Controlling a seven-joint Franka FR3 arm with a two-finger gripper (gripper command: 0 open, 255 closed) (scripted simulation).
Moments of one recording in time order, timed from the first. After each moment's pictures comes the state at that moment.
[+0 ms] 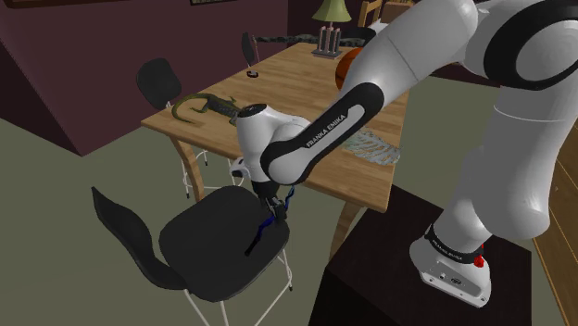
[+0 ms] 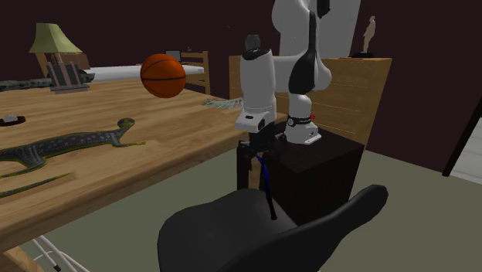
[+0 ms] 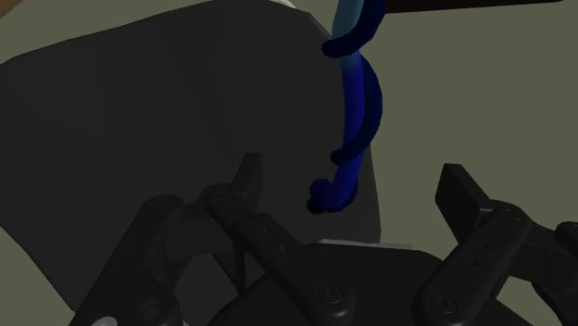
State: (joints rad) arm 0.34 0.24 0.20 -2.17 0.02 2.26 -0.73
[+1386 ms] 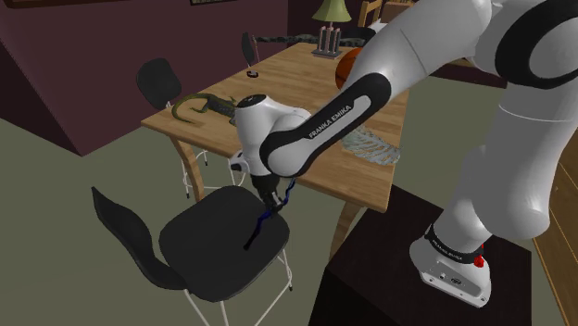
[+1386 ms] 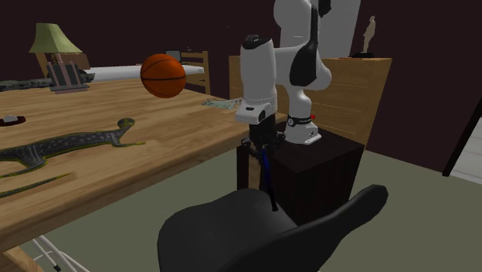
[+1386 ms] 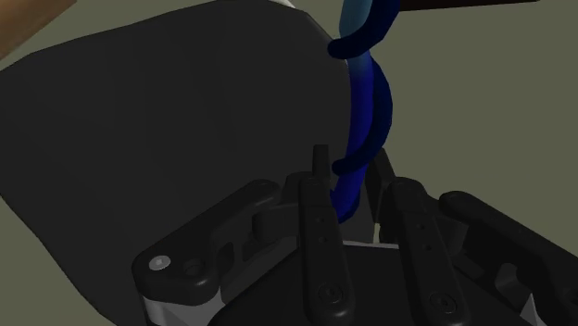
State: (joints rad) arm 0.34 0.20 0.20 -2.16 0.03 2.22 -0.73
